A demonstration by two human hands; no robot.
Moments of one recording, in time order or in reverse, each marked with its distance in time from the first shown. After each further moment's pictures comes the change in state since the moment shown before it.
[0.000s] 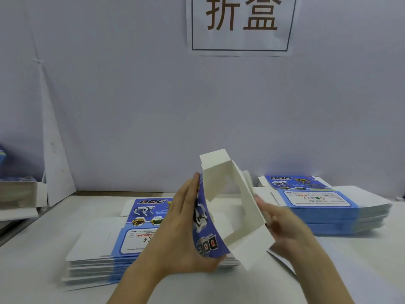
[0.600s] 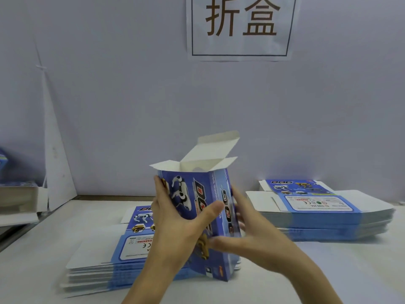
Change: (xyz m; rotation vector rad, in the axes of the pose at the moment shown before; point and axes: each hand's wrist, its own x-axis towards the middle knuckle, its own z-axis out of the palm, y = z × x) left_hand 0.015 0.039 -0.004 -0.461 0.402 -0.492; right_hand -0.017 0.013 0.019 -1.049 -0.540 -0.422
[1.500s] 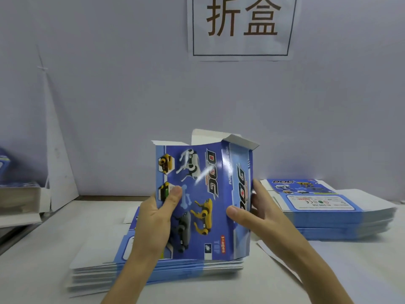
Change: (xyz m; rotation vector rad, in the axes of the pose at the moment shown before) left_hand 0.015 -0.002 -0.024 -0.154 0.001 0.047; right_hand 0.002 0.000 -0.006 0.275 0.216 -0.109
